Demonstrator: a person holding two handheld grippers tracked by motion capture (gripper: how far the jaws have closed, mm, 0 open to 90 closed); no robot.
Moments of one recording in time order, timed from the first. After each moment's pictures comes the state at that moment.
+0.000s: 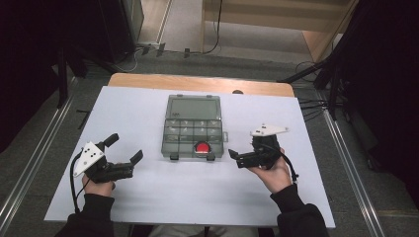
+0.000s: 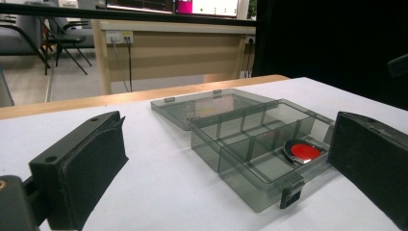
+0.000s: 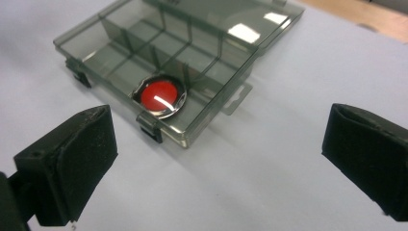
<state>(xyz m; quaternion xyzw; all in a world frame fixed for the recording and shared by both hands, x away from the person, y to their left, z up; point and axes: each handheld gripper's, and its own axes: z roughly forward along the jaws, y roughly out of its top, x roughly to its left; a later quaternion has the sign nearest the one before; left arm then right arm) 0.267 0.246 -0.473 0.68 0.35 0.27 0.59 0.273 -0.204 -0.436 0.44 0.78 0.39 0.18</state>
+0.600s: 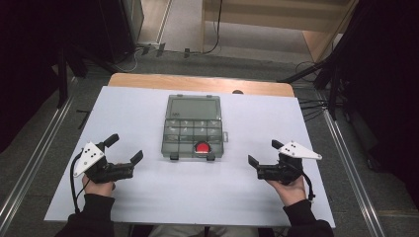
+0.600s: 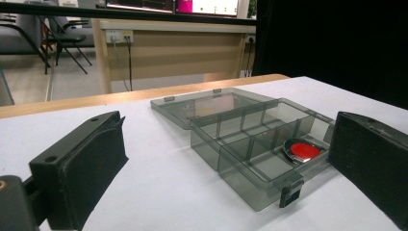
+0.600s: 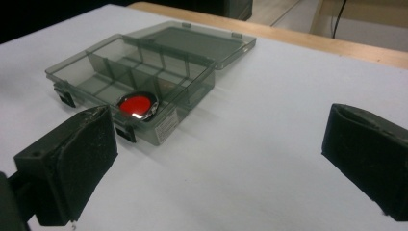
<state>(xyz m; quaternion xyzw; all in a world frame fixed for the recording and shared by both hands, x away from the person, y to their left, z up) 0.266 0.246 -0.473 0.68 0.35 0.27 0.59 0.234 -0.255 -0.468 0.45 0.71 0.49 0.24</state>
